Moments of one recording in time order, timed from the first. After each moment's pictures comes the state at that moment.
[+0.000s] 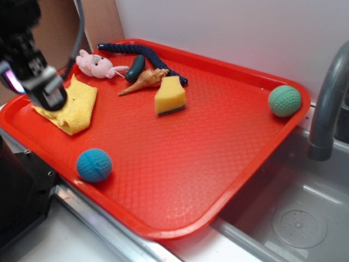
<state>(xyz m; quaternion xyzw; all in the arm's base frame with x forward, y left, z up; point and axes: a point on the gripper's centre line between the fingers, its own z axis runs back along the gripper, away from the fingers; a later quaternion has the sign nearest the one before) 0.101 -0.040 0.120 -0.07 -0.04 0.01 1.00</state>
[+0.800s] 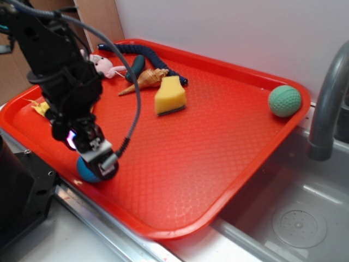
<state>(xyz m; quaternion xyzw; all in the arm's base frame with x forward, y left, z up) 0.116 -0.079 0.046 -0.05 -0.01 -0.05 1.00</state>
